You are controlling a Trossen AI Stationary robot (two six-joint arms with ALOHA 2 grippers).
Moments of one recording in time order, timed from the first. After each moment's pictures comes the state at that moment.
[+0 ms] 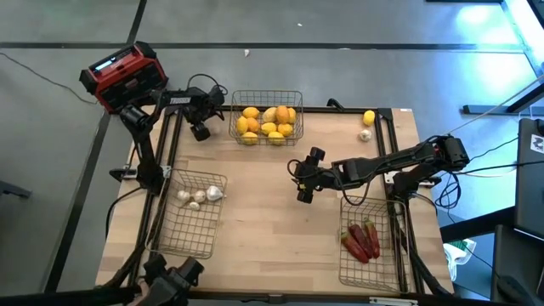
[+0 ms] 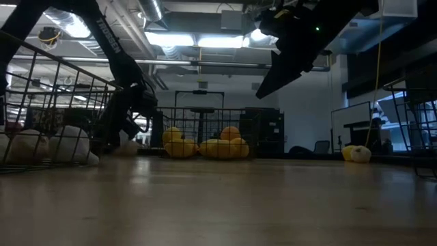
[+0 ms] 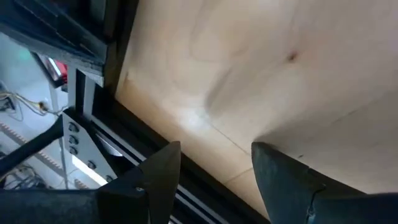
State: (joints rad) left arm 1.01 1.88 1.08 -0.88 -0.56 0.35; right arm 0.14 1.52 1.00 -0.33 0.46 0.14
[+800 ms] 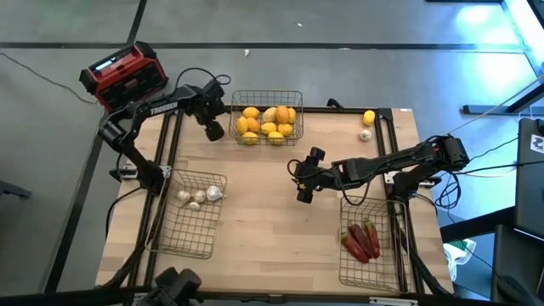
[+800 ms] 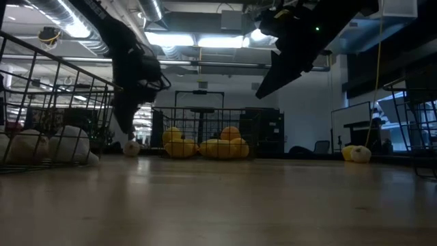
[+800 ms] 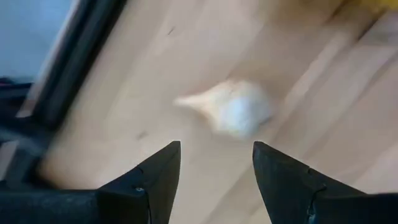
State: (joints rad) left arm 0.90 1.60 1.08 -0.87 -0.09 0.30; right arm 0.14 1.52 1.00 -0.33 0.46 0.15
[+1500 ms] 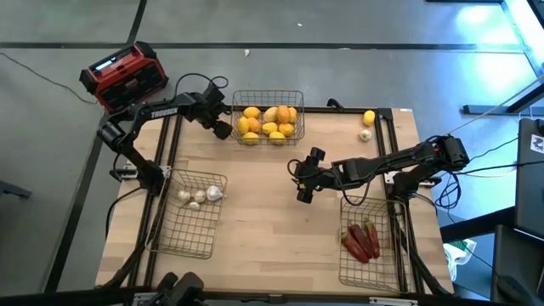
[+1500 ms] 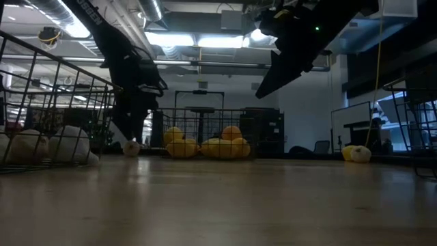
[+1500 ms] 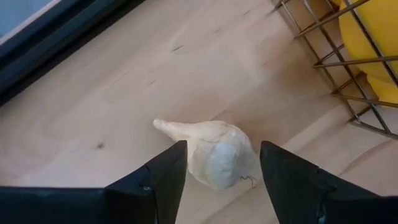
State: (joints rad) left arm 0.89 1.60 0.95 -0.62 -0.02 -0.08; right arm 0.14 1.52 1.00 -0.33 0.46 0.16
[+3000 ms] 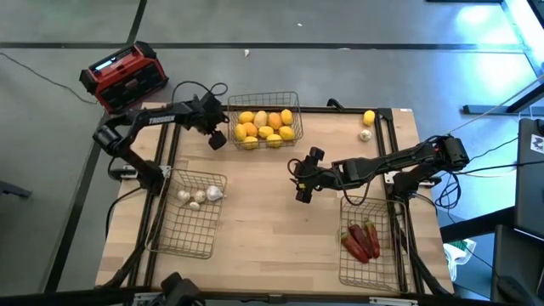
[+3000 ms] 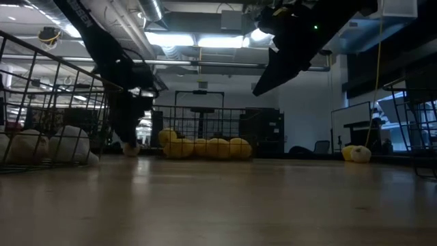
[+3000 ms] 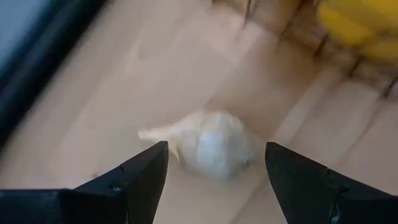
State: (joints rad) left arm 0.89 1.53 0.80 -0.47 -0.01 0.24; right arm 0.14 1.52 1.00 -0.30 0.46 0.15
